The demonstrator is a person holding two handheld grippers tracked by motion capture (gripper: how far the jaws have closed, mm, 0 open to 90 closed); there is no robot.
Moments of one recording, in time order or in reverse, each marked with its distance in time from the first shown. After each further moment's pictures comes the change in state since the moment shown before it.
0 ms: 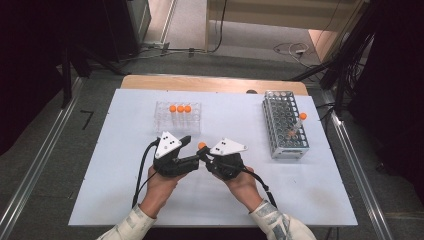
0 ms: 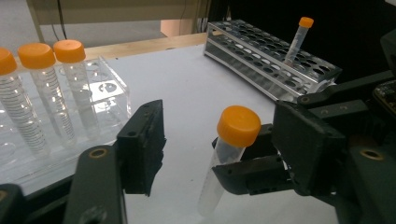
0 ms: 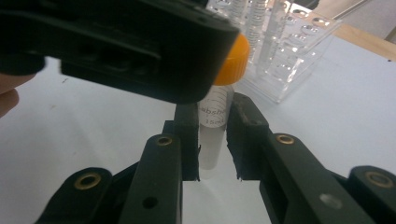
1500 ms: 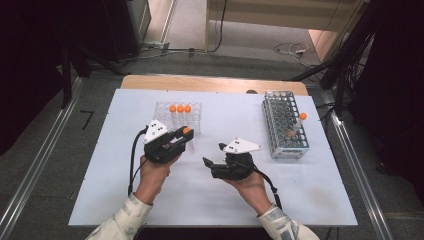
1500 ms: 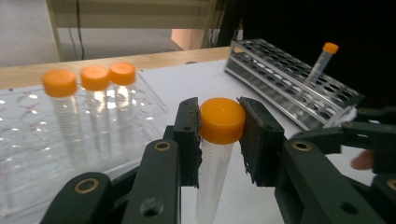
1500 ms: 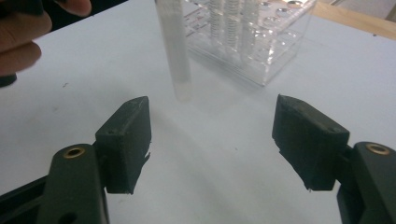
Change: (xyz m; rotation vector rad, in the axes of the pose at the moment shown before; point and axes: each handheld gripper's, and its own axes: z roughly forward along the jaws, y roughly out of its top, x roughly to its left) left arm 0.038 0.019 0.000 -0.032 0.048 -0.067; right arm -0.019 -0.012 -0.020 -0.003 0.002 0.117
